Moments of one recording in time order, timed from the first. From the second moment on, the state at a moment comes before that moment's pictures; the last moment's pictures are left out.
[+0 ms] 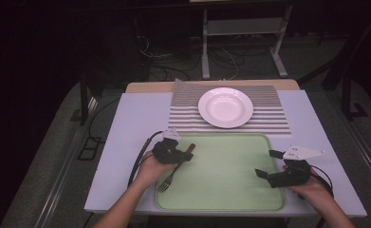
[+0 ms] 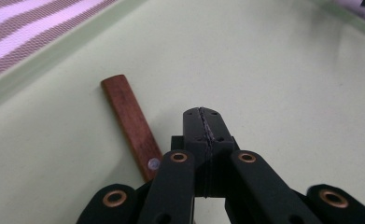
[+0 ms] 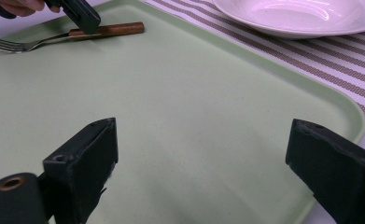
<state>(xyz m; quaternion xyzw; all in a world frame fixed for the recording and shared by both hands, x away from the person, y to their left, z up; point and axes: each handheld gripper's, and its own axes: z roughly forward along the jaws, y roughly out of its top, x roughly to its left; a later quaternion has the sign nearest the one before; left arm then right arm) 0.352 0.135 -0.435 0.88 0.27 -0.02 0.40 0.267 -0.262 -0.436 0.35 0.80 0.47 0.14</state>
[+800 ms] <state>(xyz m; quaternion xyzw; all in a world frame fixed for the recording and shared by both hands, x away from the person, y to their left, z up) 0.359 0.175 -0.439 0.88 0.31 0.02 0.36 0.265 -0.259 -0.435 0.35 0.80 0.46 0.15</state>
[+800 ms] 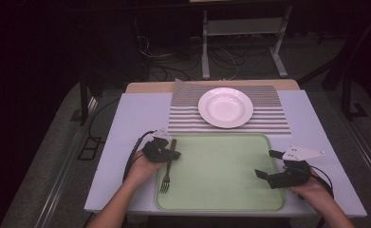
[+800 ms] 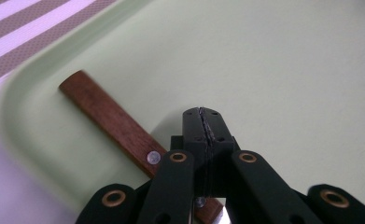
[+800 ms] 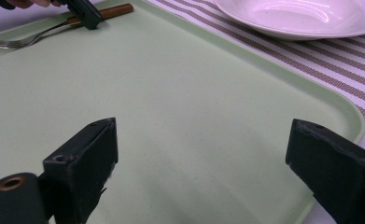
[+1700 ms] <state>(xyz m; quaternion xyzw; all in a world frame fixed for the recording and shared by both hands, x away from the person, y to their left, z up) 0.315 0.208 -0.417 0.85 0.29 0.05 0.44 0.265 -0.262 -0.435 0.35 0.80 0.46 0.15</state>
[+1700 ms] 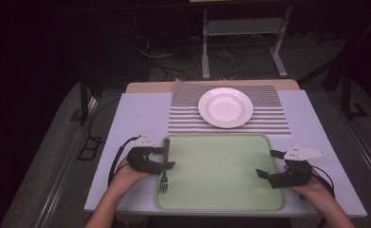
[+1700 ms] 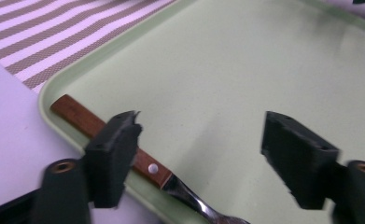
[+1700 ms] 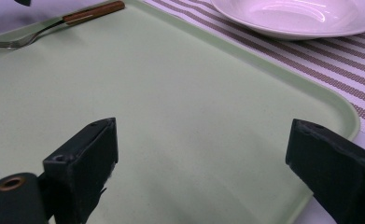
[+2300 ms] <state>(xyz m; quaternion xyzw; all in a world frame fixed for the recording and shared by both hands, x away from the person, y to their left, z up) 0.304 0.224 -0.421 0.84 0.29 0.08 0.45 0.264 -0.263 -0.433 0.35 0.80 0.47 0.15</state>
